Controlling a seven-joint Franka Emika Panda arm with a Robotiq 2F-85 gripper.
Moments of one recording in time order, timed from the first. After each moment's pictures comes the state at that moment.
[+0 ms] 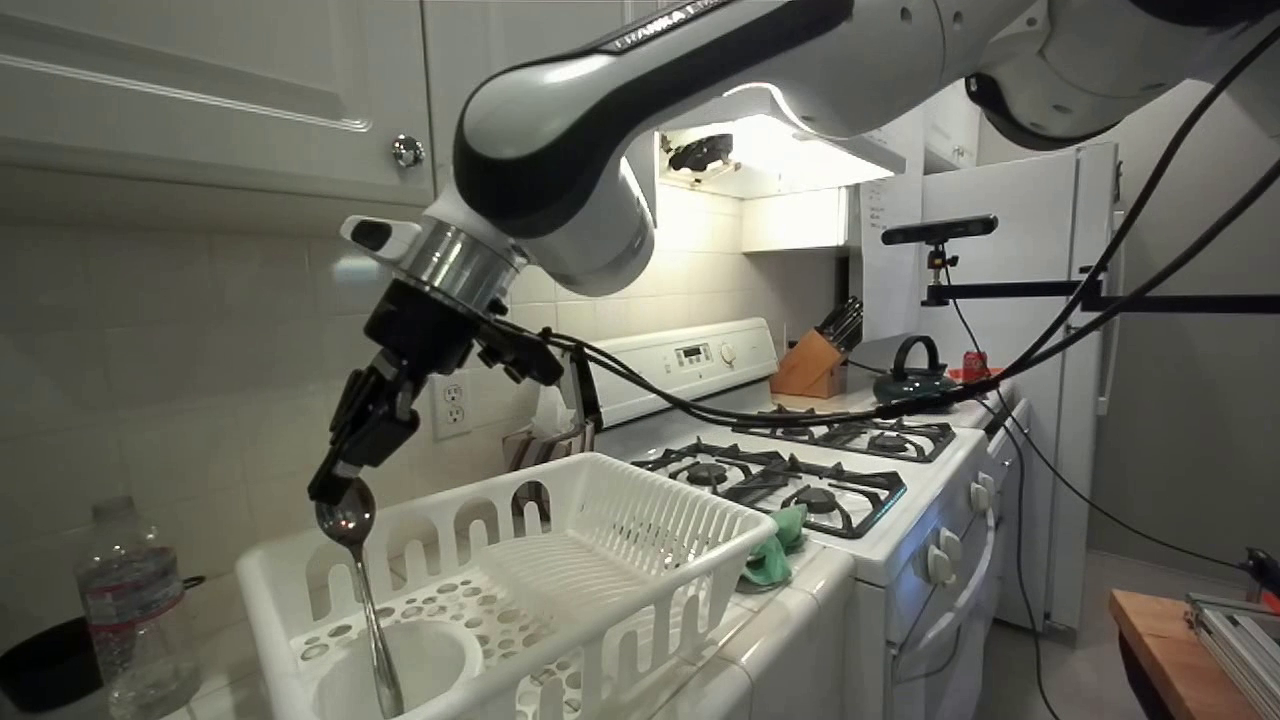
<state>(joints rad) 0.02 0.66 0.36 -1.46 0.21 2.56 -1.03</state>
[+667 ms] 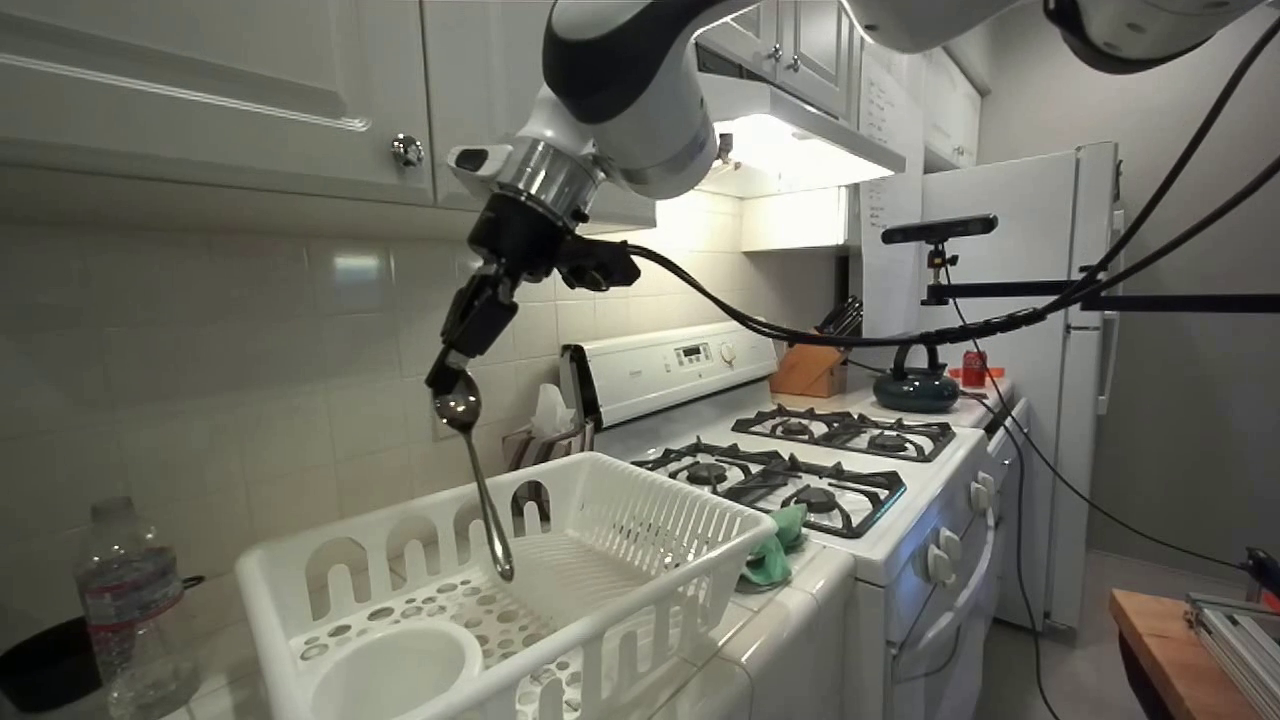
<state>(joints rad) -0.11 0.43 0.34 -1.60 0.34 2.39 -1.02</state>
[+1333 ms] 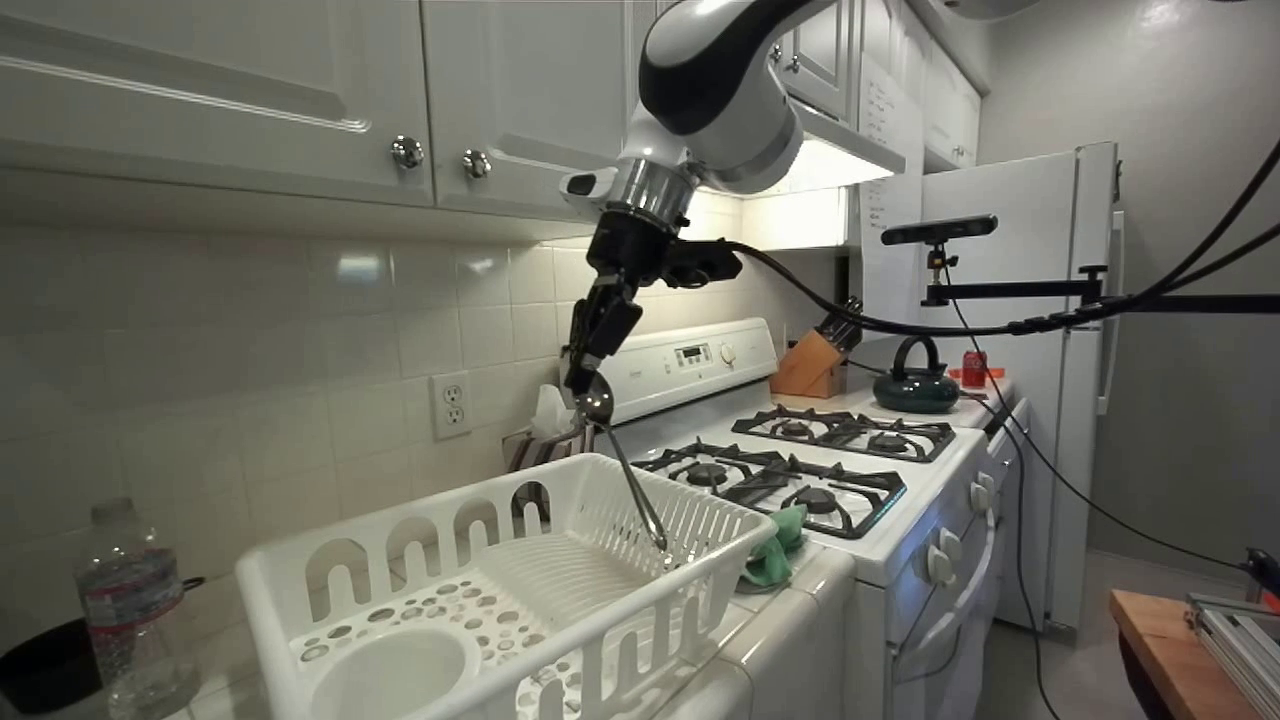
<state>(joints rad) -0.13 0.21 0.18 -1.87 0.41 2.31 -1.09</state>
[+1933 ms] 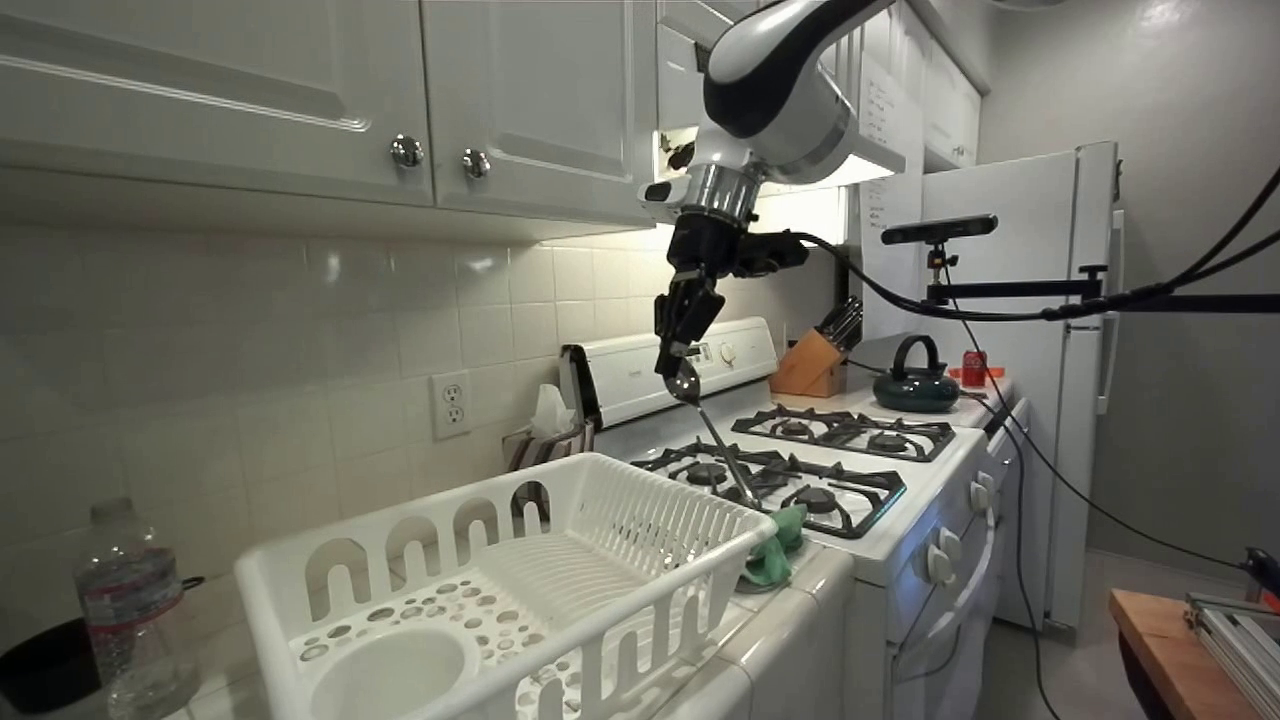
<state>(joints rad) -0.14 0.09 0.01 -1.99 0.40 2.21 -1.17</state>
